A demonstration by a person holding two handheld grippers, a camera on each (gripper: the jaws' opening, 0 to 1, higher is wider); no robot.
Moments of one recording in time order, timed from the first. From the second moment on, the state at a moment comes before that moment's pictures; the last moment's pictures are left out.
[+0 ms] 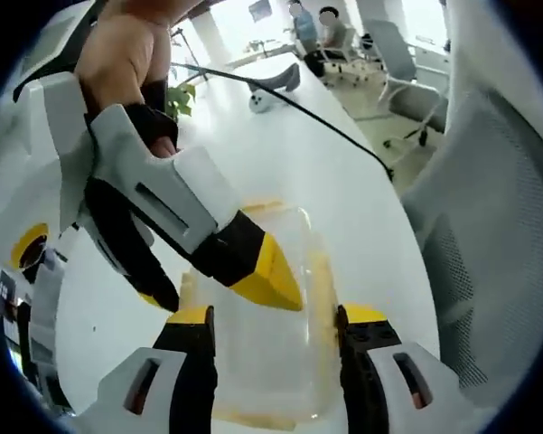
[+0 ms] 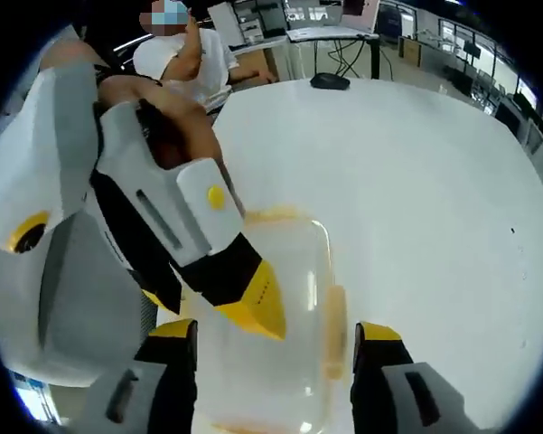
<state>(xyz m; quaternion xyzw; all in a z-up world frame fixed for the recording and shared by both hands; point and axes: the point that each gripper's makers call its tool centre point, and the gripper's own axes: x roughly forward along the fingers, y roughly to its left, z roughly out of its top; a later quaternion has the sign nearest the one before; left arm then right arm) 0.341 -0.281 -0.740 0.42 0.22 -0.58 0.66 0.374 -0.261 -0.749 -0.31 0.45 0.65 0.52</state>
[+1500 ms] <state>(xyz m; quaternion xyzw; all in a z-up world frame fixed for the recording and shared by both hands) 0.343 -0.285 -0.734 0.38 0.30 -0.56 0.67 0.378 -0.267 -0.746 -0.36 0.47 0.64 0.49</state>
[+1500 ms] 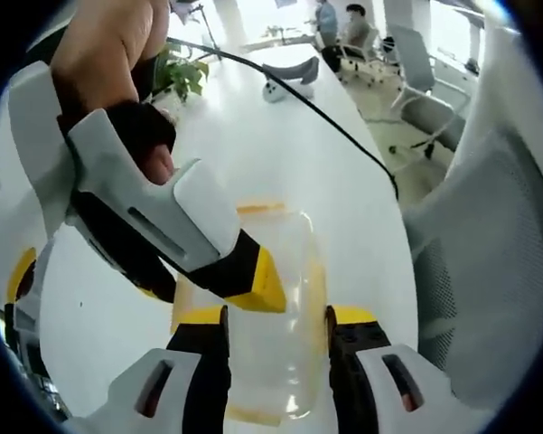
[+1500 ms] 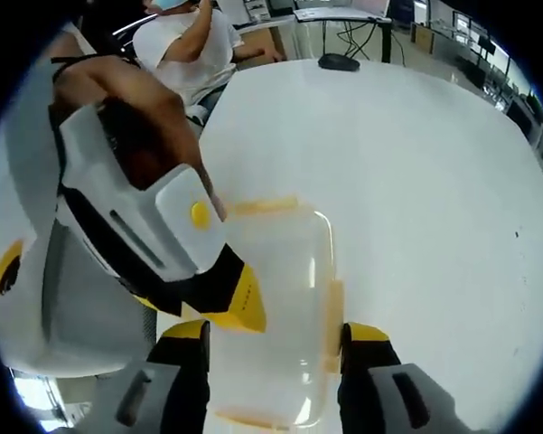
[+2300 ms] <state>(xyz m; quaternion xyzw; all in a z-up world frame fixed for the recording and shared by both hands) 0.346 -0.290 -0.743 0.41 0.32 -0.54 0.66 0.378 -0.263 -0.748 -0.37 0.48 0.62 0.49</state>
